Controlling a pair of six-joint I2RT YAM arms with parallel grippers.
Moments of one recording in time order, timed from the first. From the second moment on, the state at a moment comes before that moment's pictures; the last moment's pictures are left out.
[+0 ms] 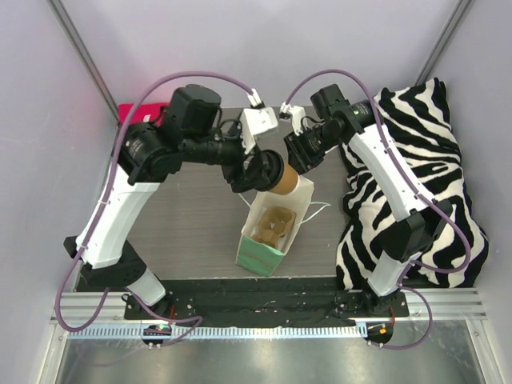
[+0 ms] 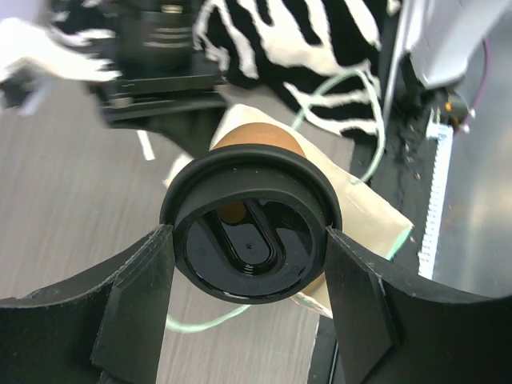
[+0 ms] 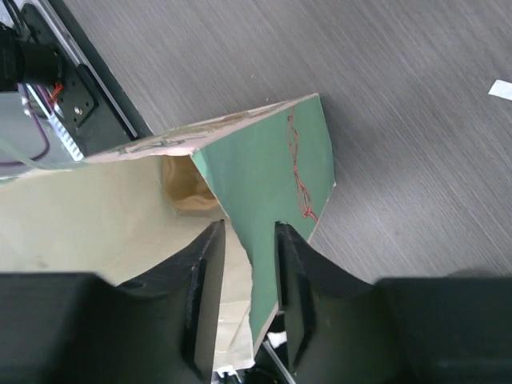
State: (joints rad) left arm -0.82 1.60 2.38 -1.30 0.39 0.30; right arm 0.44 1.73 1.96 -1.30 -0.55 -0.23
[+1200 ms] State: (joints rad) left arm -0.97 1.69 1.90 -1.18 0.18 0.55; right arm 0.38 1.81 2.18 -1.34 -0.69 -0.27
